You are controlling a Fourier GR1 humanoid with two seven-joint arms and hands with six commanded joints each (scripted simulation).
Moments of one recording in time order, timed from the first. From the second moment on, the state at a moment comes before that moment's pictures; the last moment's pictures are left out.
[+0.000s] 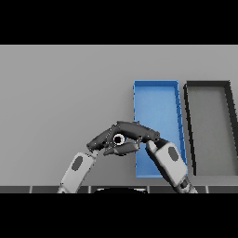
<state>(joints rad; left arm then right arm) -0.19 -0.04 -0.41 -1.55 -0.14 -0.42 0.07 -0.44 -0.04 0.36 -1.84 -0.27 0.64 0.37</state>
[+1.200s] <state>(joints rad) -0.17 0.01 -0.40 -1.61 -0.13 -0.41 0.12 -0.93 -0.24 -0.11 -1.51 -0.43 0.33 0.51</state>
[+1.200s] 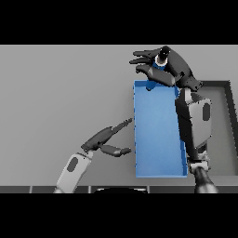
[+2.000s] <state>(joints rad) -0.19 0.01 -0.40 -1.58 -0.18 -0.38 0.08 -0.58 -0.35 0.02 -1.37 -0.28 0.15 0.61</state>
